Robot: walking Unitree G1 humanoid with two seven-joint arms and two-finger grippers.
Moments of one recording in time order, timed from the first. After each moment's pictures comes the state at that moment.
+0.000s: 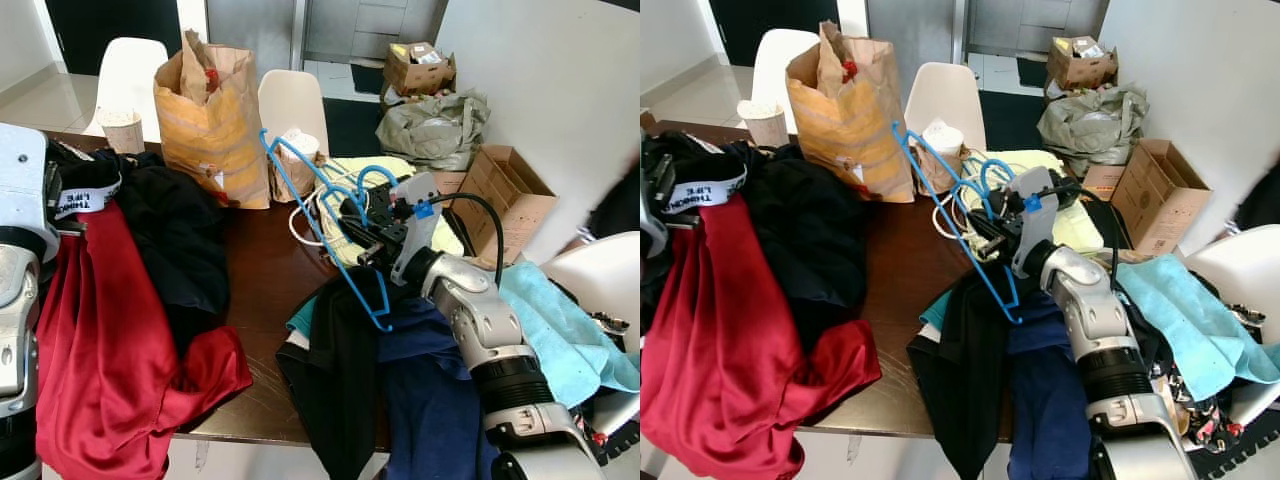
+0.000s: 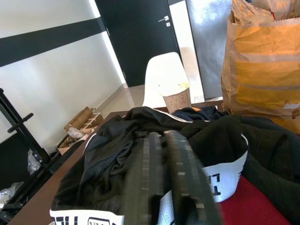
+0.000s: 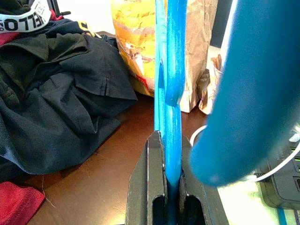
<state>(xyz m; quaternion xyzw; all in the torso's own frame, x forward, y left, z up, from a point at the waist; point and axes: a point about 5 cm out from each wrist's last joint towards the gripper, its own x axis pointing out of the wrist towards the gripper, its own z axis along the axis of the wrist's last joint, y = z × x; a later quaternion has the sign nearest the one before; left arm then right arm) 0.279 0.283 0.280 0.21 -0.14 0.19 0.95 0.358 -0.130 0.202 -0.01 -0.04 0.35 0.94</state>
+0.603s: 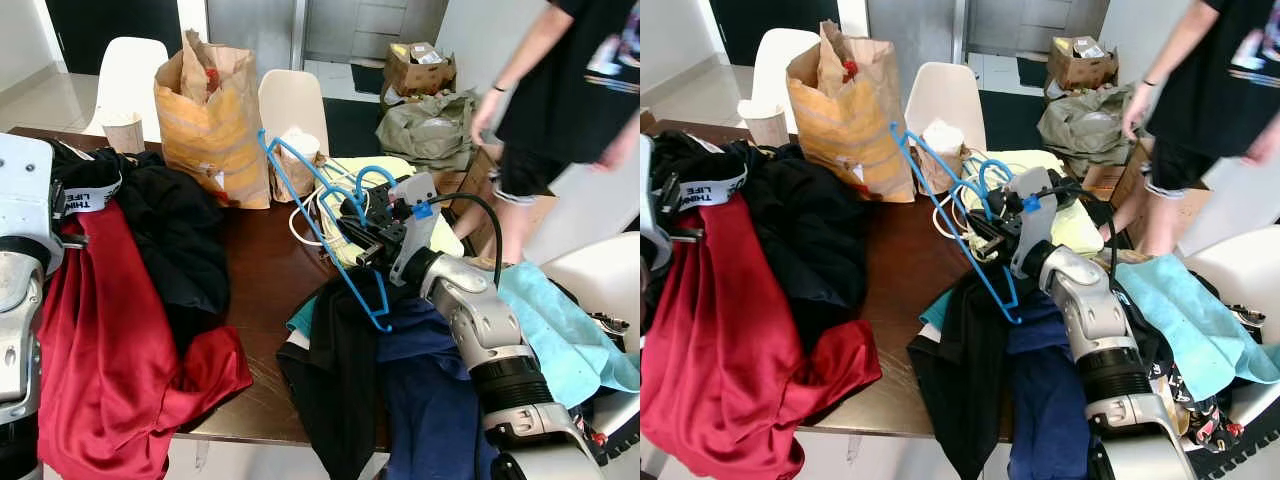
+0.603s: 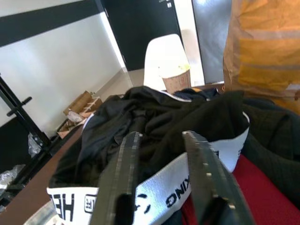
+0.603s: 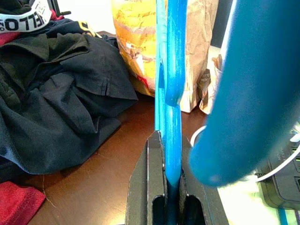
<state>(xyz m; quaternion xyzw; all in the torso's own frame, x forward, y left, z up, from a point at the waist) 0.276 0.282 0.274 0.20 -0.10 0.20 0.95 0.357 -0.130 0.202 -0.01 -0.04 0.35 0.94</state>
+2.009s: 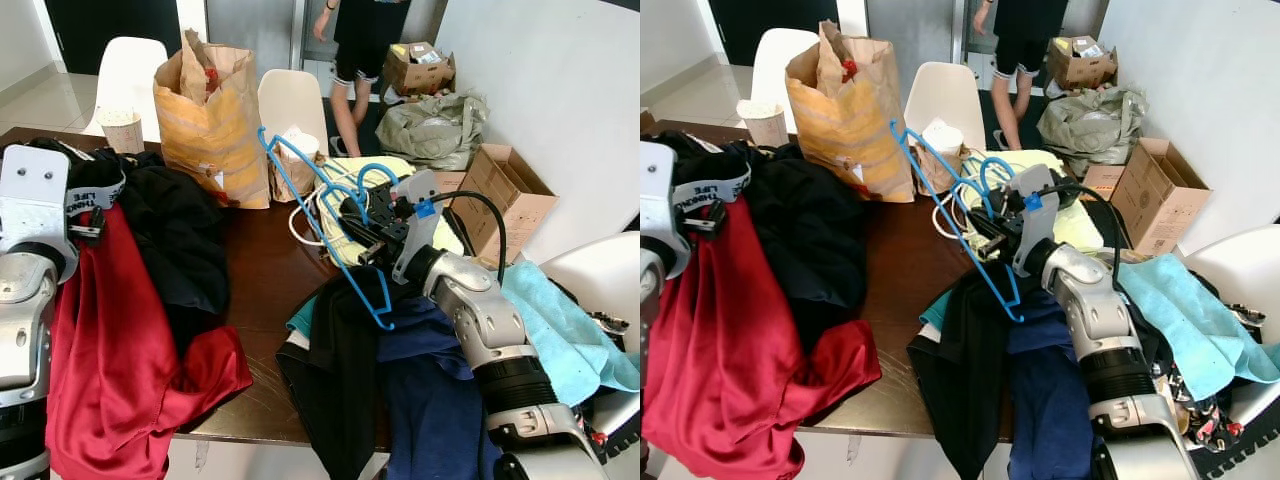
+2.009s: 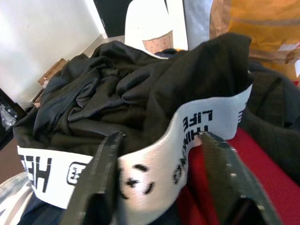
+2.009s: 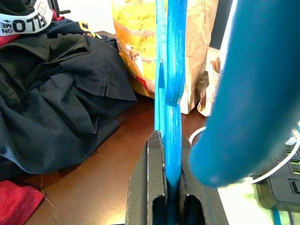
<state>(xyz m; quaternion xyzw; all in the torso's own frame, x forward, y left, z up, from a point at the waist) 0.296 0.284 0.254 0.17 -0.02 0.17 0.97 0.356 -0.132 0.206 -0.02 -0.04 0.35 0.93</state>
